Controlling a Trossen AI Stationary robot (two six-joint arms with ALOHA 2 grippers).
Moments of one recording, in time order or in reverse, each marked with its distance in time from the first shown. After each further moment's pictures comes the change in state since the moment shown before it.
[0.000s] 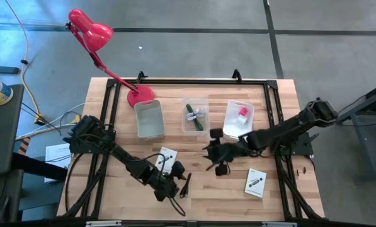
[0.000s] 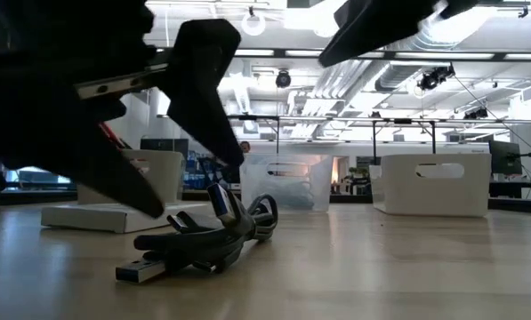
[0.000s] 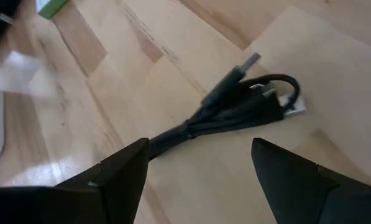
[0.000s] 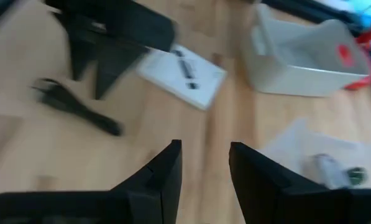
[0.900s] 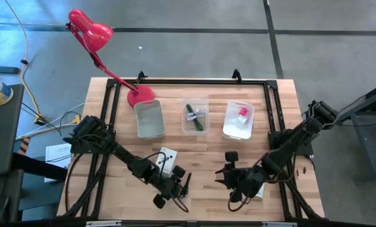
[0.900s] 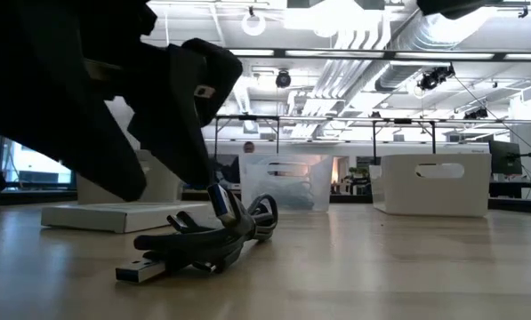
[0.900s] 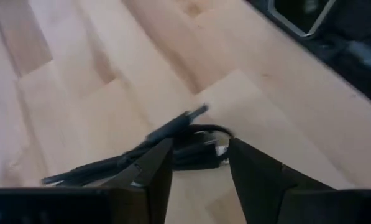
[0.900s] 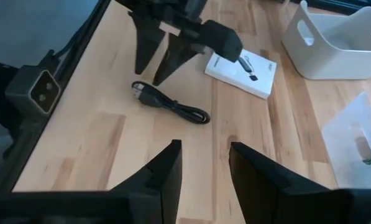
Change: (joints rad) left arm 0.026 0.018 0.001 0.074 0.240 -0.257; right arm 0.360 0.014 -0.001 -0.063 0.240 0.375
